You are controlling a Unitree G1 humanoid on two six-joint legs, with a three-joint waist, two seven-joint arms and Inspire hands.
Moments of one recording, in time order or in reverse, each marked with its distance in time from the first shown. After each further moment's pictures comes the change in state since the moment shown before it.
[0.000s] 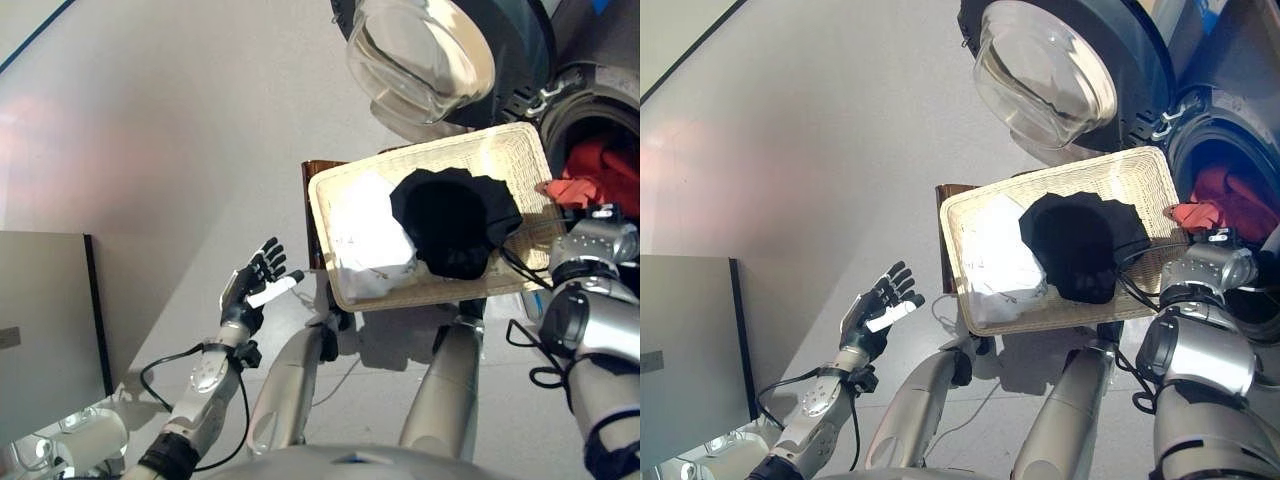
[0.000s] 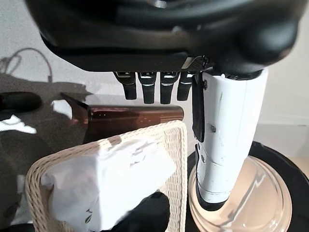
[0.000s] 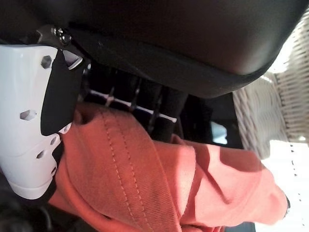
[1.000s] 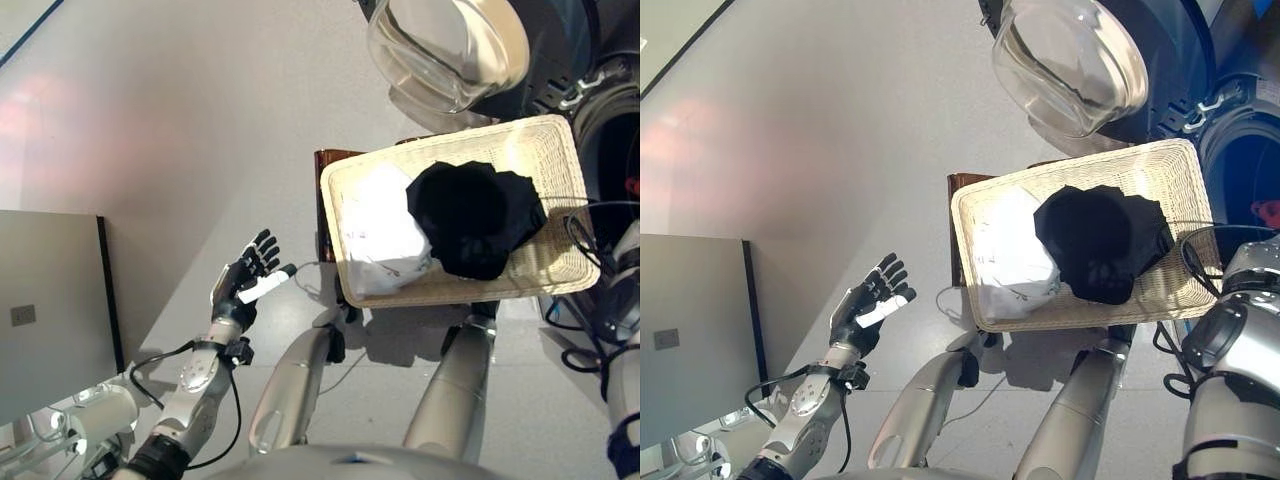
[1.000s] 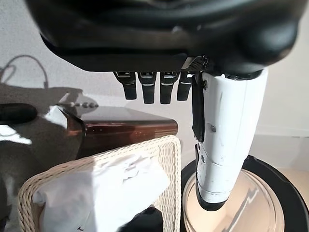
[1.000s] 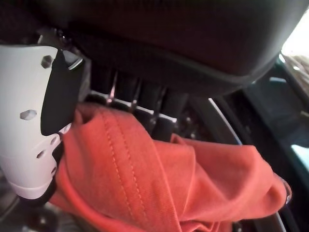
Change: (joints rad) left arm 0.024 0.042 0.019 -0.080 -0.025 0.000 -0.002; right arm -0.069 -0.187 -0.159 0.030 0.084 -0.068 -0.108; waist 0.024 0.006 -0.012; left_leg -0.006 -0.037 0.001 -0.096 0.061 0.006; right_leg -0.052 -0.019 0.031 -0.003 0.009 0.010
